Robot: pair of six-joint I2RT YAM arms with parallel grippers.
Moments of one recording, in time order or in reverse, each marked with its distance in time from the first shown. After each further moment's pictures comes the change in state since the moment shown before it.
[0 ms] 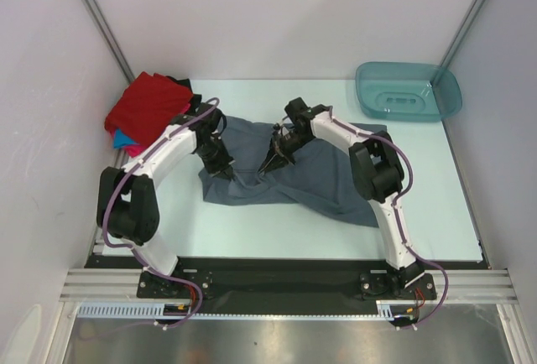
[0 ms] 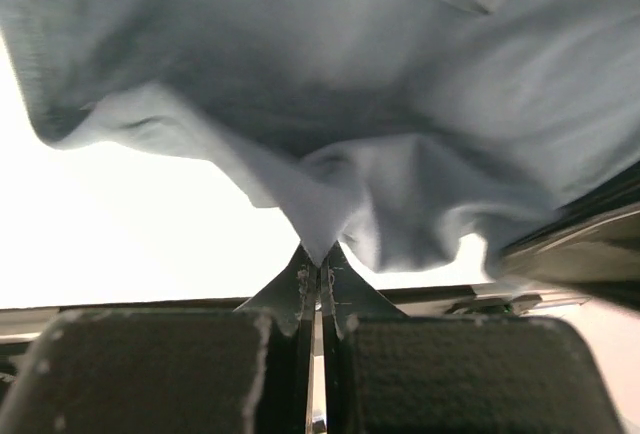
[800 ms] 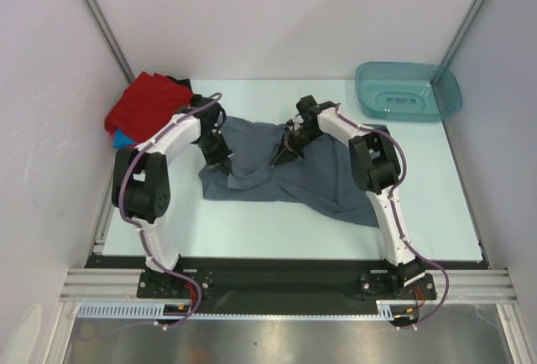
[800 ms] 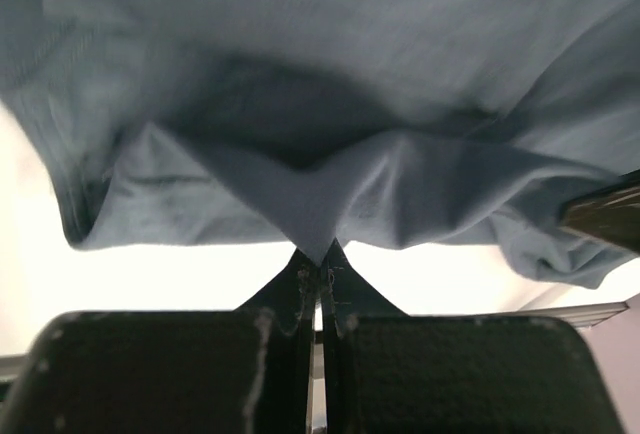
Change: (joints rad) left arm 0.066 0.190 0.108 0.003 -0.003 0.089; right arm -0.099 0.146 0.132 -0.050 0.106 -0.044
